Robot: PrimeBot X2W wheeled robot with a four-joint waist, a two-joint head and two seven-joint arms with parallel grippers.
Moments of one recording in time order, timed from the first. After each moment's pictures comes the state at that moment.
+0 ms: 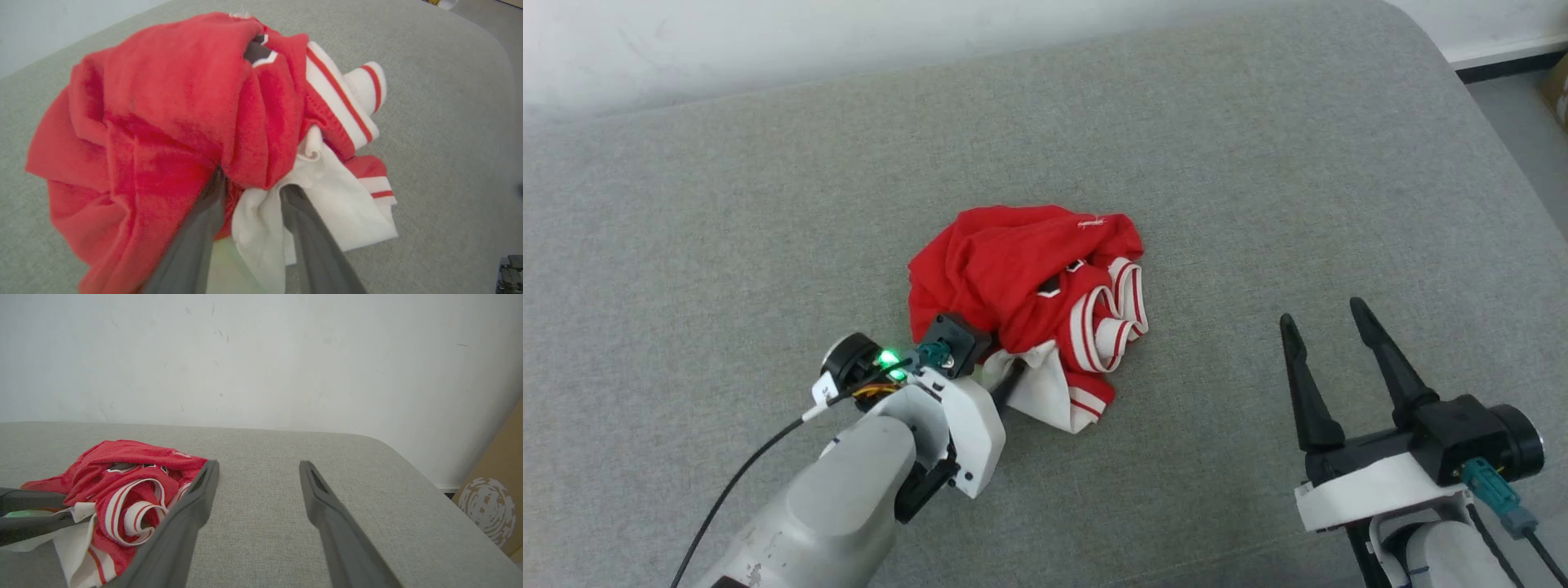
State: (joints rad) left arm -0.65 0.27 -0.86 0.71 -0.51 -0.12 -0.11; right arm -0.06 -0.05 0.06 0.05 0.04 0.13 -0.26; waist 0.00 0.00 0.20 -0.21
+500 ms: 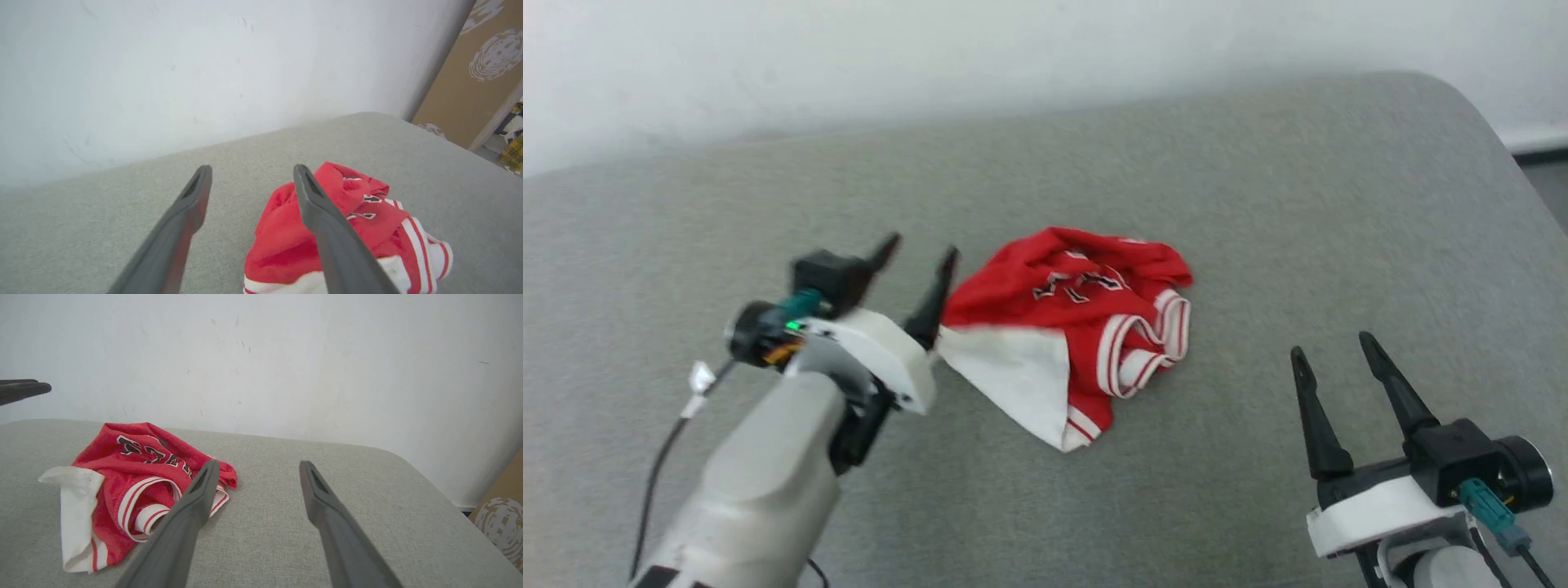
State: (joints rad) left arm -0.65 0.31 -0.65 0.67 -0.62 -0.04 -0.25; right arm -0.02 -0.05 0.02 0.09 0.00 0.13 -0.26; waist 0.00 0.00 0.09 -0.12
